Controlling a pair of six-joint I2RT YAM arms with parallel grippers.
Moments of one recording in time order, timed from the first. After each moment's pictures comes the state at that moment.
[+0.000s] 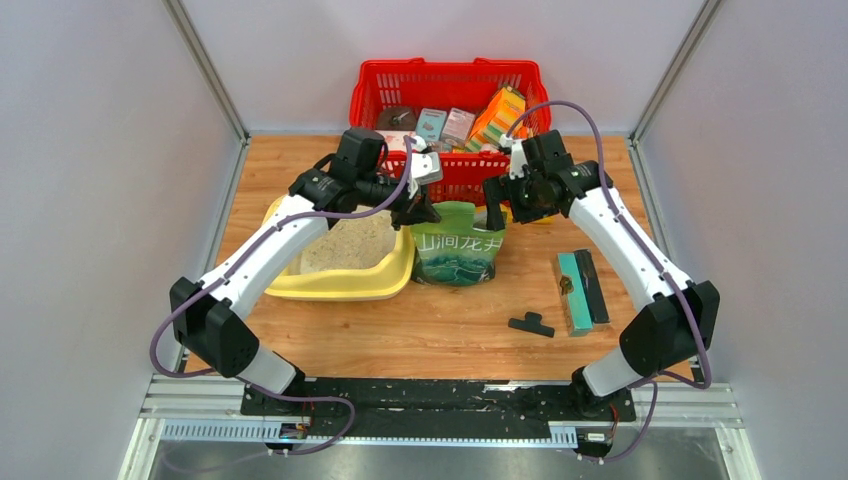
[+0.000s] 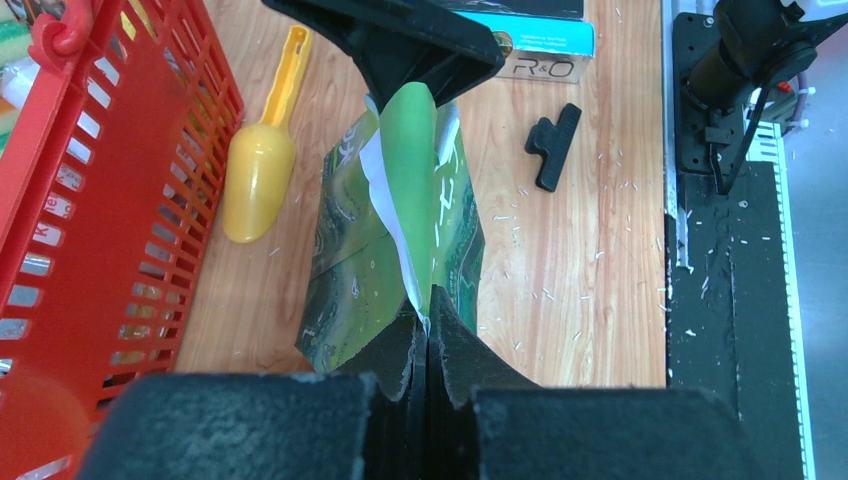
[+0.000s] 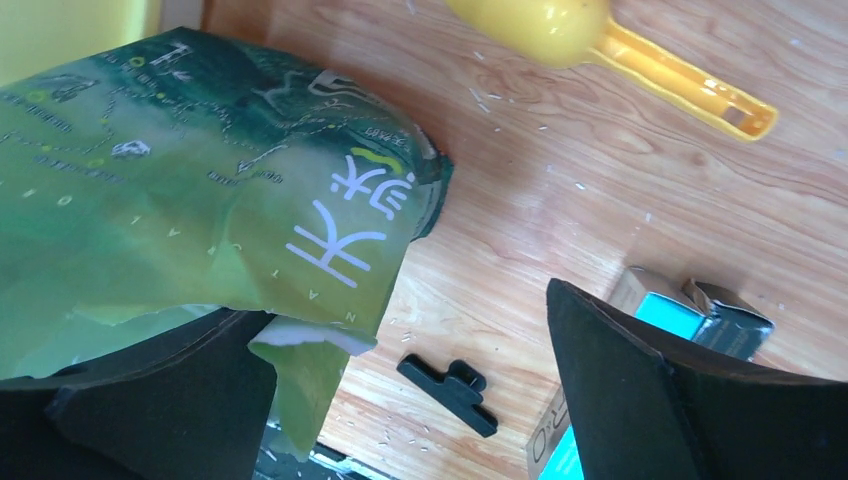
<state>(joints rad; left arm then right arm) -0.57 1.50 1.49 -0.62 0.81 0.46 0.37 1.51 1.48 -0.92 -0.17 0.05</state>
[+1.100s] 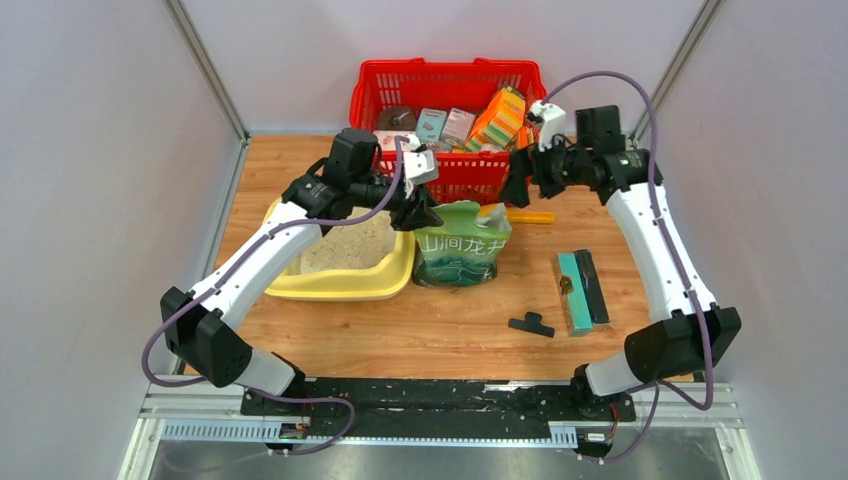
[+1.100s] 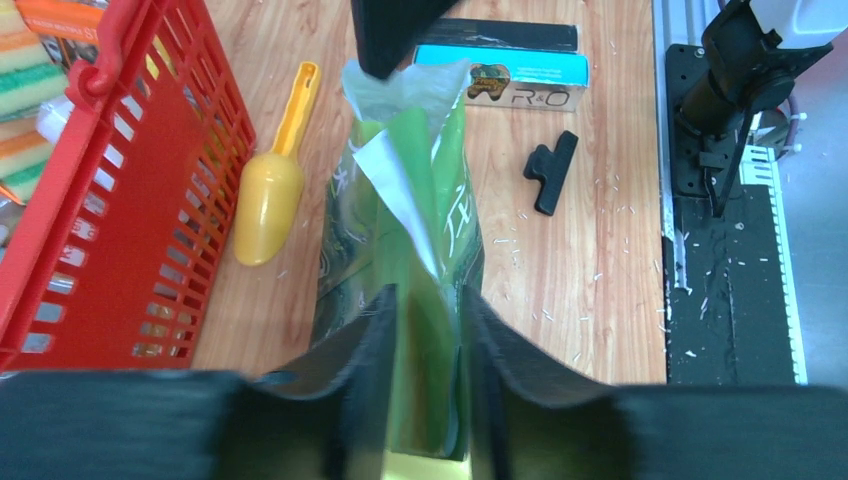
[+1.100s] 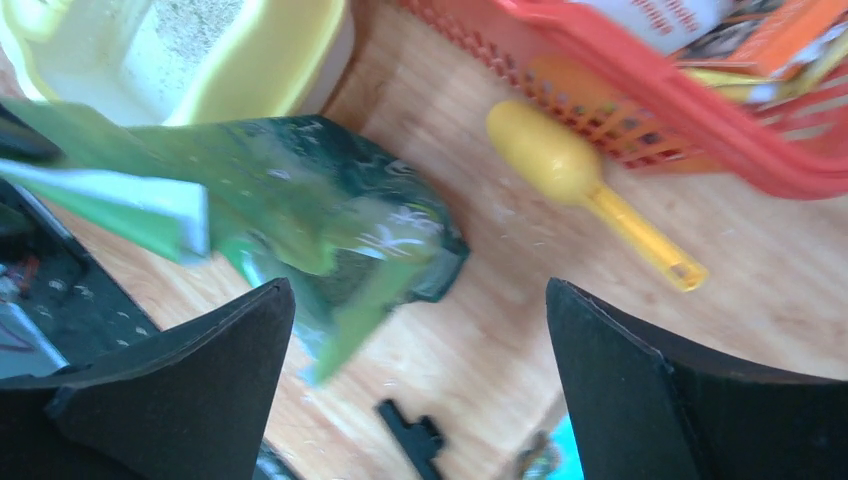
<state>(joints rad) -0.57 1.46 1.45 -0.53 0.82 0.42 0.22 1.47 1.63 -0.91 -0.48 -0.12</state>
